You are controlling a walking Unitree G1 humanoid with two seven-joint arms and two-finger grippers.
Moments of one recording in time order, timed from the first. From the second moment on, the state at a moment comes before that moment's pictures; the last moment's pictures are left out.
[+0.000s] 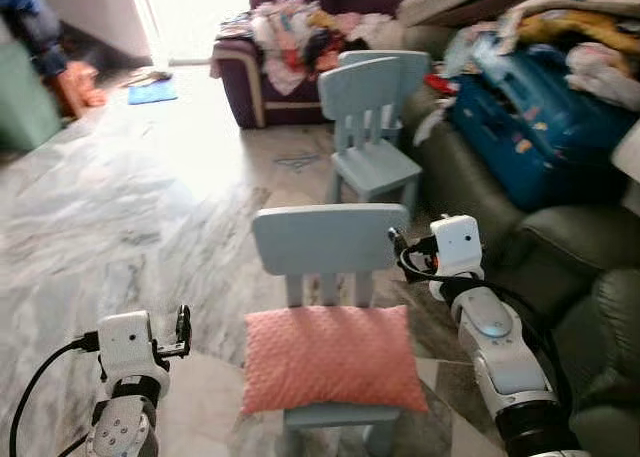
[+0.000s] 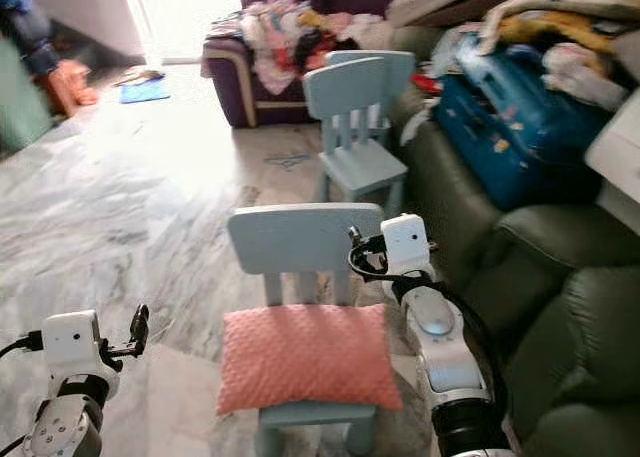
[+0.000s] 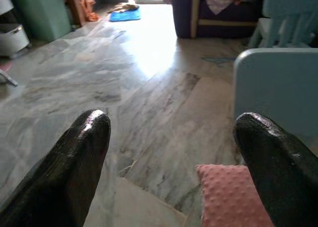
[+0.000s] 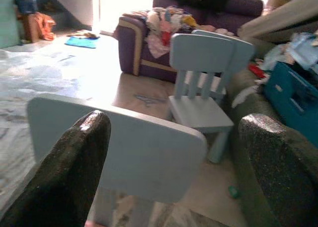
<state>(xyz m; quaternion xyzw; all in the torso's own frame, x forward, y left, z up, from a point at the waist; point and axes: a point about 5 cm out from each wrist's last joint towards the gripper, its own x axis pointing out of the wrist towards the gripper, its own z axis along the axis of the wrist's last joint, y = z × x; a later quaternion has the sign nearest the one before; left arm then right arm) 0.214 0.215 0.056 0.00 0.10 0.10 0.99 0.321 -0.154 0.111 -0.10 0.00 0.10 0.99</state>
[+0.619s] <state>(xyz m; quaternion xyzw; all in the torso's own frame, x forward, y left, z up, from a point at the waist) 0.215 0.213 0.056 -0.01 0.10 0.09 0.99 0.323 -0.155 0.113 -0.10 0.00 0.10 0.99</state>
